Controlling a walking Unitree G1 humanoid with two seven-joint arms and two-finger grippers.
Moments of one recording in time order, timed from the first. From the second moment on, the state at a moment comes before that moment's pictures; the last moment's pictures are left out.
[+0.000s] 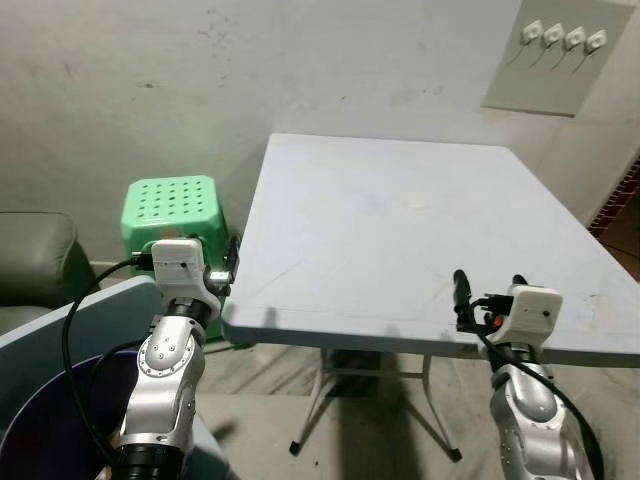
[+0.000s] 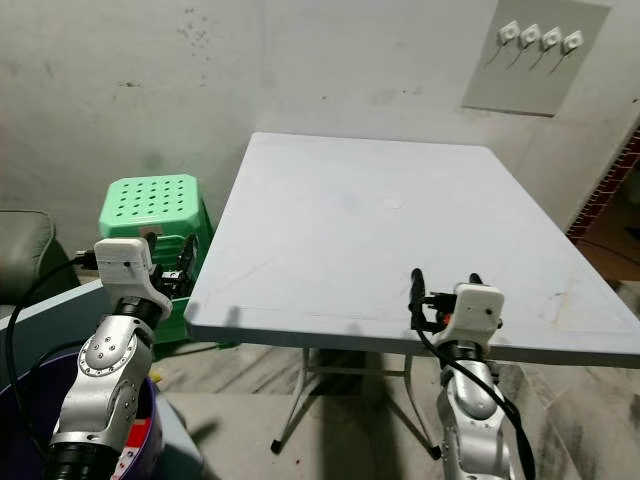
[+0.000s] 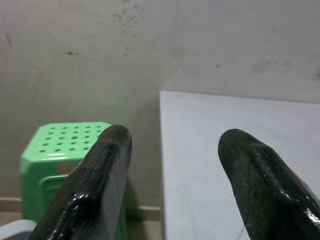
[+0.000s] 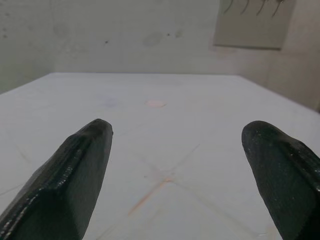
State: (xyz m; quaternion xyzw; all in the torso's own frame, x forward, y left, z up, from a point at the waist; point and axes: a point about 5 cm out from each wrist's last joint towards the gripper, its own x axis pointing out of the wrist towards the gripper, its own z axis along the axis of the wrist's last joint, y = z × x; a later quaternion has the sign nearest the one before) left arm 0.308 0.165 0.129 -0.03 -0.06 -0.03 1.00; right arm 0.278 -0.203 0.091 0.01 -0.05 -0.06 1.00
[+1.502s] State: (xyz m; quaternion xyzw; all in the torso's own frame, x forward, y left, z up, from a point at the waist) left arm 0.312 0.152 0.121 -0.03 -0.02 -0.05 1.00; right arm 0.273 -0.199 0.089 0.01 -0.04 -0.06 1.00
